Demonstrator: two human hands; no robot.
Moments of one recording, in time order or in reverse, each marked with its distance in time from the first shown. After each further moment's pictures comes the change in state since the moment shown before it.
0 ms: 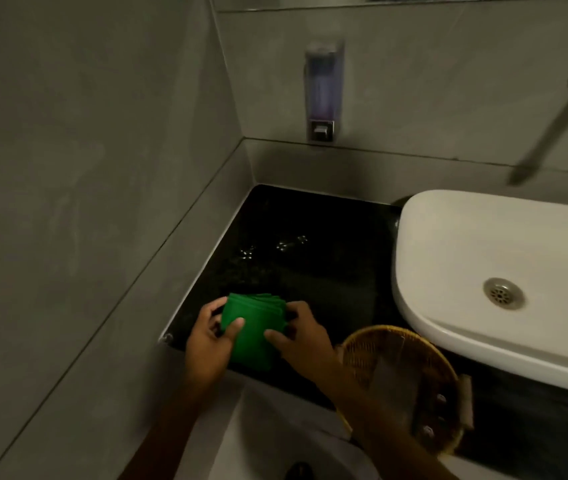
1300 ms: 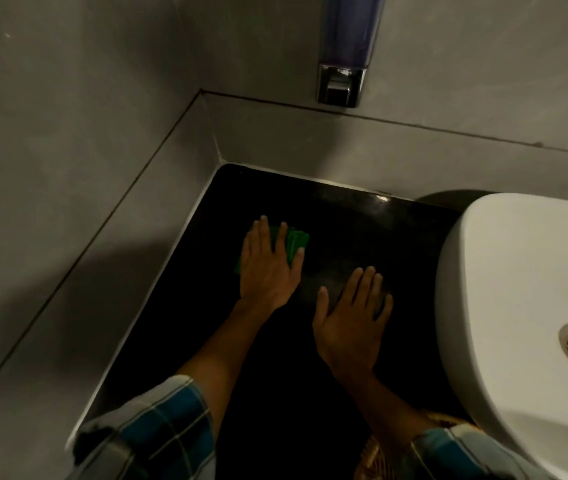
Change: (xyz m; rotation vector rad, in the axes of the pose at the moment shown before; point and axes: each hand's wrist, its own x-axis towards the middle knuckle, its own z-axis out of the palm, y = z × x) left_hand 0.209 -0.118 -0.346 1.017 0.334 0.047; right_hand 0.142 -0.143 0.401 -0.859 0.413 -0.336
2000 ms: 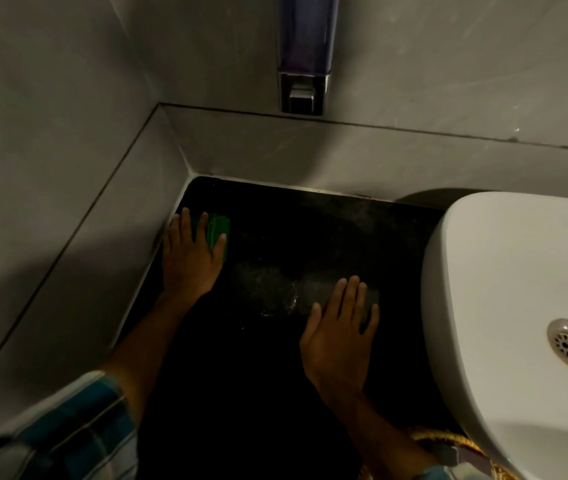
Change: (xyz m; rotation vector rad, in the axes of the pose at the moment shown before) left_hand 0.043 -0.066 0.005 -0.016 0.128 -0.054; right_hand -0.007 0.029 -0.009 -0.040 0.039 0.018
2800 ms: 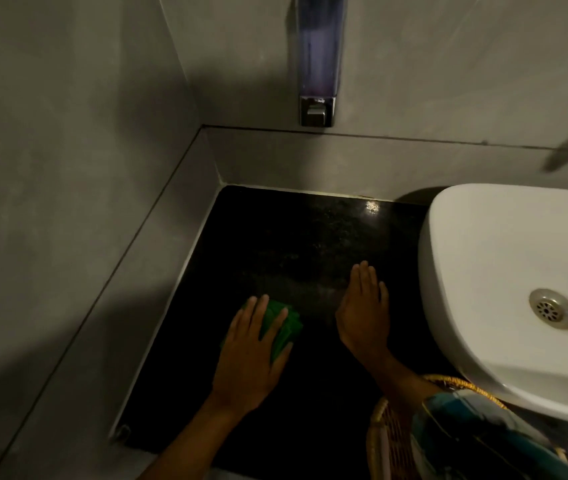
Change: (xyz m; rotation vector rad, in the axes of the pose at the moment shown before) left_hand -0.107 0.071 0.052 0.017 -0.227 0.483; right_hand 0.095 0.066 0.041 0.064 -0.143 -0.012
